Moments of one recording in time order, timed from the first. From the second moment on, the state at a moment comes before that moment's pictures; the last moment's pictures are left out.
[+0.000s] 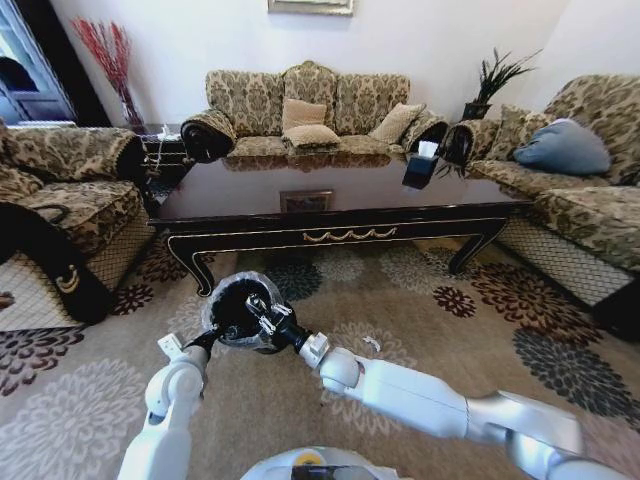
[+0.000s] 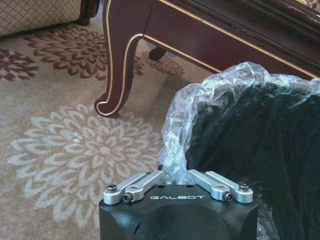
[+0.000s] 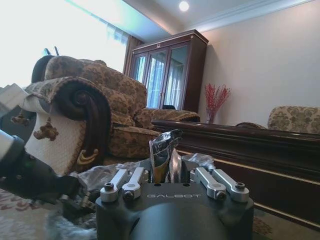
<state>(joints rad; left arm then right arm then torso) 1.36 -1.40 -0.68 -2.06 -0.79 0.59 -0.40 -0.52 1.03 -0.79 1.70 0.47 0.31 0.29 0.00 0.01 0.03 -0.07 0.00</state>
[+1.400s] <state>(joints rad) 1.52 -1.33 -0.79 -2.17 -0.79 0.61 -0.45 -0.90 0.92 -0.05 1.28 0.62 -0.13 0.01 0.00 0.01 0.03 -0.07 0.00</state>
